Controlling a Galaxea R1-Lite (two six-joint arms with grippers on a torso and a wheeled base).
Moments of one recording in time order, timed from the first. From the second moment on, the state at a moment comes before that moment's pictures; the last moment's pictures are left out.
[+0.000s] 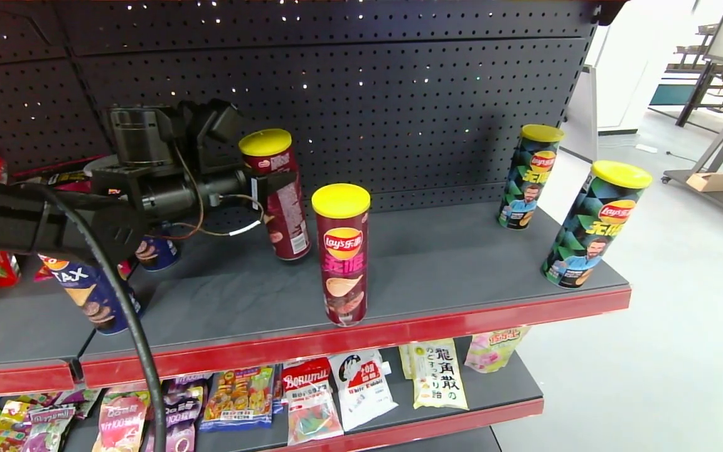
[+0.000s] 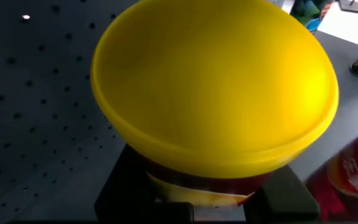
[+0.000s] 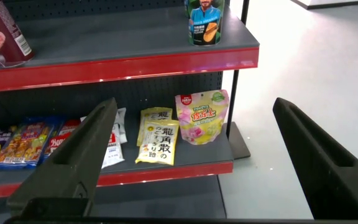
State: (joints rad) left arm -0.25 1.93 -1.20 -0.58 -0.41 0.10; right arm 0.00 0.00 -0.03 0.02 0.06 0.03
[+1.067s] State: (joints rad) left arm -0.32 2.13 -1.50 -0.47 -0.36 0.09; right arm 0.00 0.00 -0.03 0.02 0.06 0.03
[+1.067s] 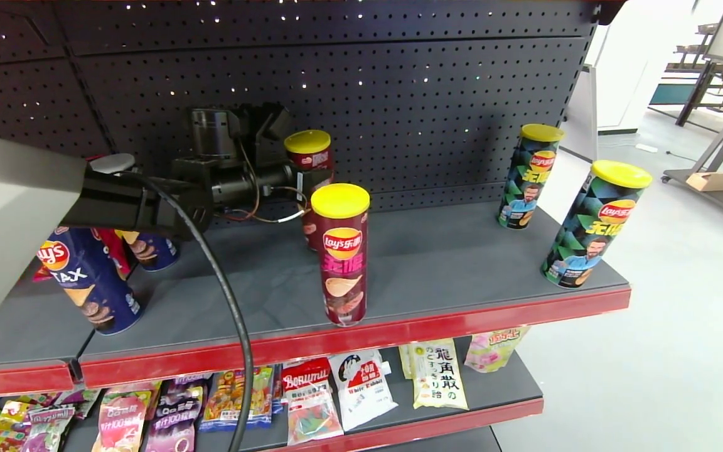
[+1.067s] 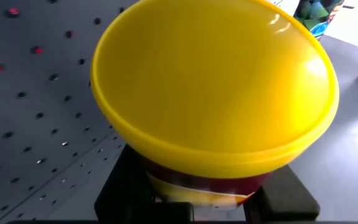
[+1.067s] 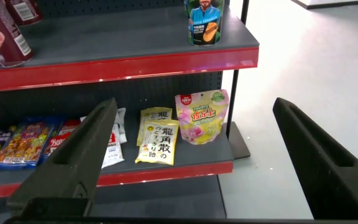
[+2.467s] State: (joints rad) left arm -0.39 2.24 -1.66 -0.40 -0.16 0.01; right arm 0.00 0.00 -0.03 0.02 0.06 0.03
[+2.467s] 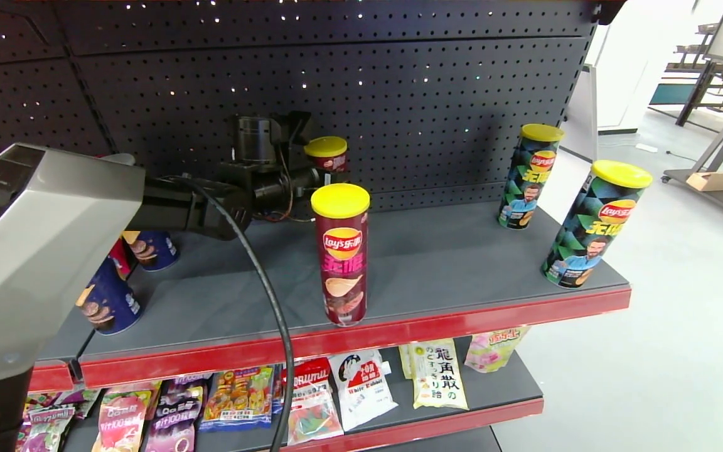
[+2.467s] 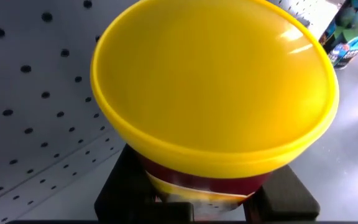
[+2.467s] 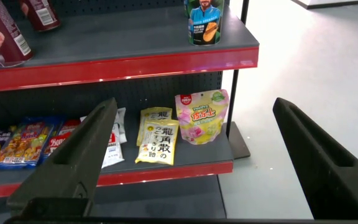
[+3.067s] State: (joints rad) left arm -0.40 2.26 -1.68 -0.39 -0.14 0.00; right arm 0.00 0.00 -0.03 0.02 0.06 0.03
